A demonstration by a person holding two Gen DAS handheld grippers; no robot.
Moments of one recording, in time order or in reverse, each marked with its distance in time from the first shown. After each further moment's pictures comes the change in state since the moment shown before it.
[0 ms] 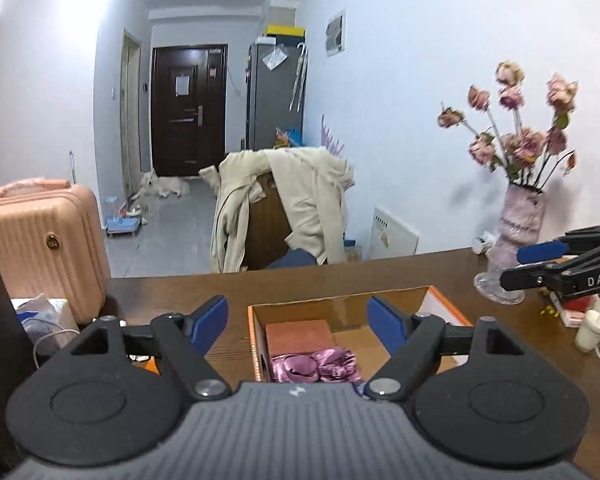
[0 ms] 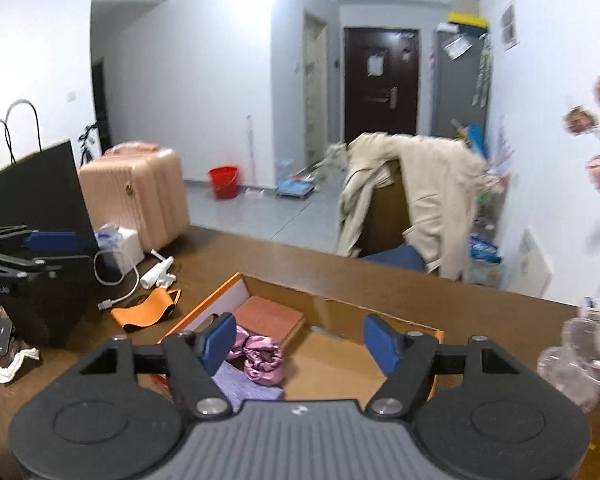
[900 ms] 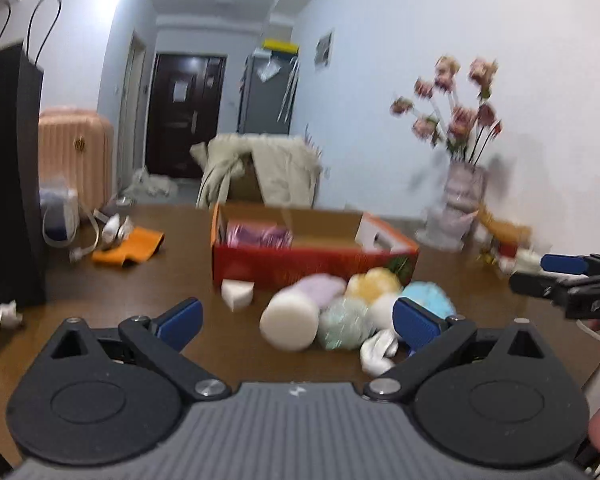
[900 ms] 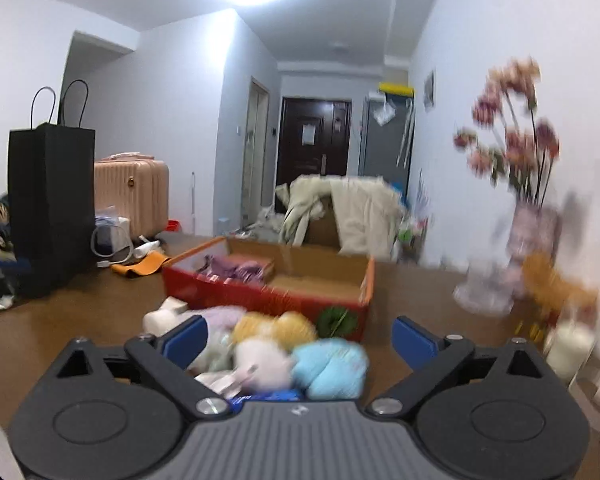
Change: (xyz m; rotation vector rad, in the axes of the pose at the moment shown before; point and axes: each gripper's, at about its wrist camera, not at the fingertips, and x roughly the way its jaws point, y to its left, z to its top) left arm -0.140 -0.054 -0.207 -0.076 -0.054 -0.048; right arm -0.136 0.092 -0.240 0.061 -0.221 -0.191
